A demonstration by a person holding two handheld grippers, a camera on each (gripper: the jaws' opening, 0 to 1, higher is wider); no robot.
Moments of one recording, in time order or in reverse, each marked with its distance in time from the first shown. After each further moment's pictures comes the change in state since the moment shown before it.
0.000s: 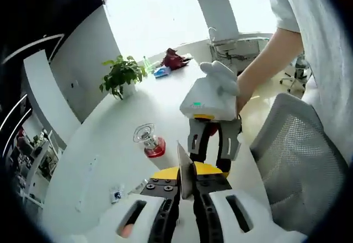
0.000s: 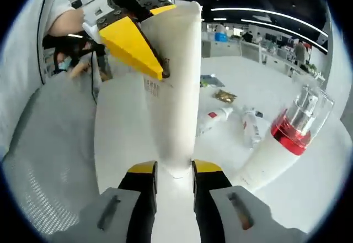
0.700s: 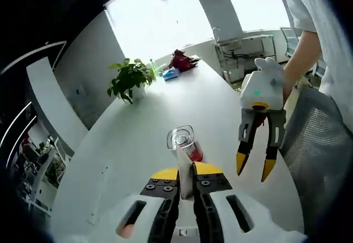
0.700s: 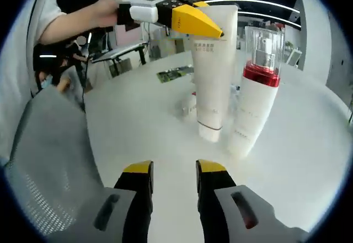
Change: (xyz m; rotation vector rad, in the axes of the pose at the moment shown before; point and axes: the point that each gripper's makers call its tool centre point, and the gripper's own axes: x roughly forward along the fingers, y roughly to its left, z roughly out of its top) left arm 0.033 0.058 -0.002 0.043 -0.018 0.049; right arm -0.011 0.001 -0.033 0.156 -0.006 -0.085
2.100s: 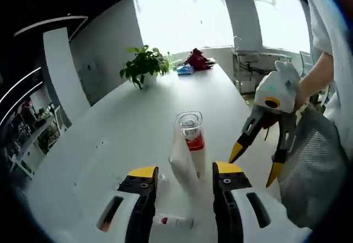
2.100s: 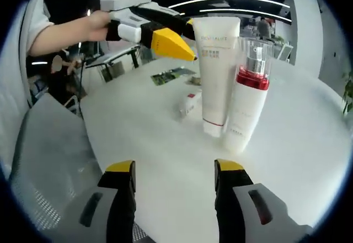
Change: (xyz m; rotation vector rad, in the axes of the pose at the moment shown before) left arm -0.021 -0.006 -0.029 -0.304 0.028 0.044; right arm -0.017 0.010 0.009 0.037 0.006 -0.053
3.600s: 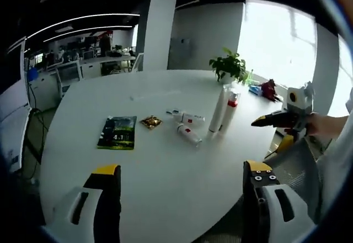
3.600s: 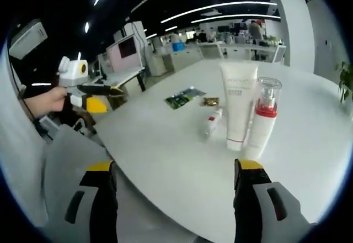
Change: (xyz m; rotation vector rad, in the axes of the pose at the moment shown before) left arm -0.213 -0.036 -0.128 -0.596 -0.028 0.480; right arm -0.032 0.057 0.043 0.113 -0.110 0.016
